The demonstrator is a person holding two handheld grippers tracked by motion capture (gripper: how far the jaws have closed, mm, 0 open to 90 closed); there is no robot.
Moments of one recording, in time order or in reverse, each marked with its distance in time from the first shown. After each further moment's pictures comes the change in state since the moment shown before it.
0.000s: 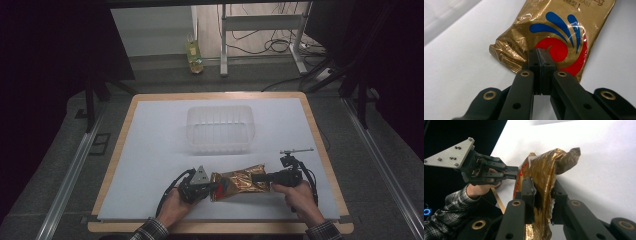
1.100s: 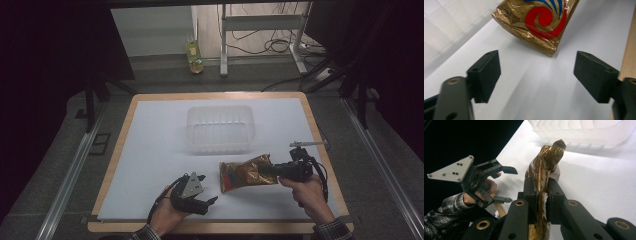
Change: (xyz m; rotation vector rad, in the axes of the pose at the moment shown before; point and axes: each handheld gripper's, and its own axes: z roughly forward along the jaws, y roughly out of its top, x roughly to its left) left arm -0.020 -0.008 -0.030 -0.093 0.090 0.067; right arm 0.035 0.015 -0.034 -0.100 -0.056 -0.157
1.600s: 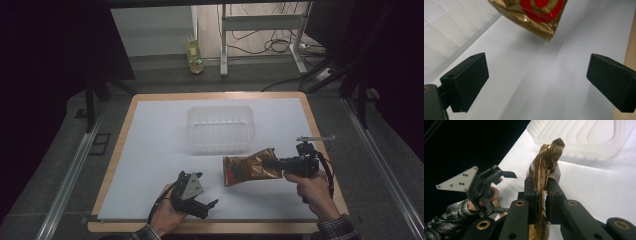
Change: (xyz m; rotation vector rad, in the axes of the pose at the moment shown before) left arm -0.002 0.000 0.000 -0.006 0.015 0.035; right arm 0.006 0.013 -0.016 -0.047 -0.003 0.002
